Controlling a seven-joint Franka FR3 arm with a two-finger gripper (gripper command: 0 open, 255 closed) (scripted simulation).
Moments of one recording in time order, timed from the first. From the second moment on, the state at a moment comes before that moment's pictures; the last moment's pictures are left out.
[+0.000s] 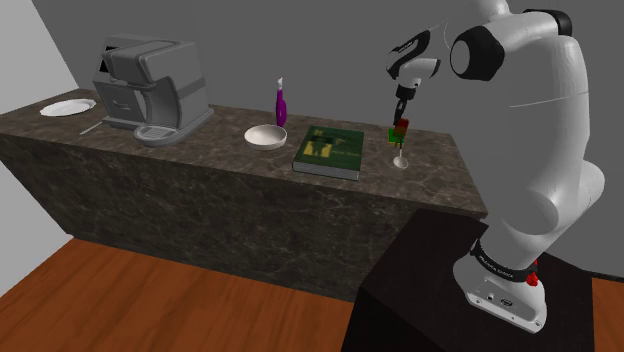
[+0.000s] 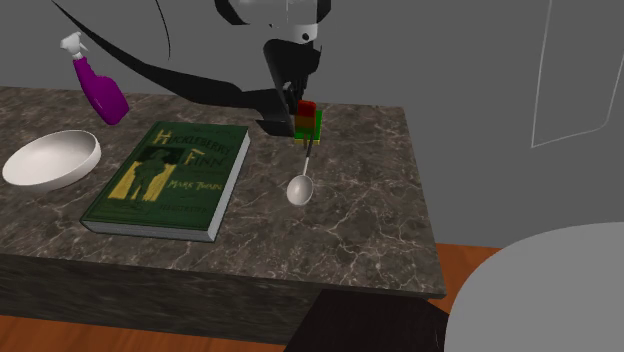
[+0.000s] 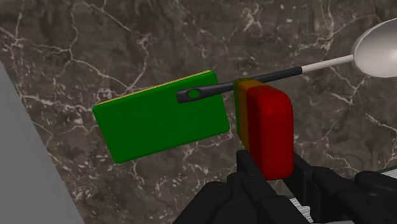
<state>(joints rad) -0.32 0.54 -0.48 -1.63 0.34 2.09 -1.19</state>
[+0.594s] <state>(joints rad) -0.32 0.53 -0.48 -1.61 0.33 2.07 -1.18</state>
